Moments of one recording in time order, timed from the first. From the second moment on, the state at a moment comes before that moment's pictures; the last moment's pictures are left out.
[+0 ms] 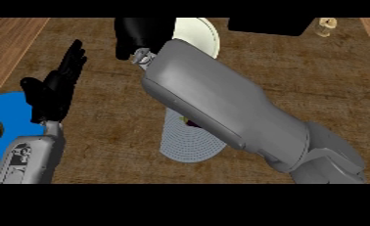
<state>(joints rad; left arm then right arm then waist) -0.27 0.25 0.05 -1.46 -0.02 0.06 0.13 -1.40 -0.01 0.63 -0.91 0.71 -0.23 1.06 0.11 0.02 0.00</state>
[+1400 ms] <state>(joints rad) -0.24 0.25 0.07 -1.51 -0.02 0.06 0.13 -1.35 -0.01 0.37 -0.27 0.41 -0.42 0.54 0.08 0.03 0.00</state>
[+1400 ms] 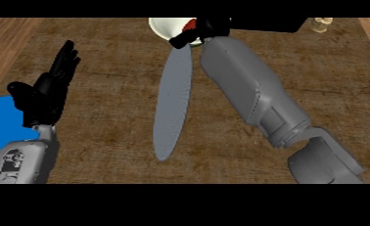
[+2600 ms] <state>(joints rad) -0.15 0.27 0.14 -1.51 -0.01 0.05 0.11 -0.88 -0.17 -0.07 -0.73 -0.05 -0.32 -0.02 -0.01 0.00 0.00</state>
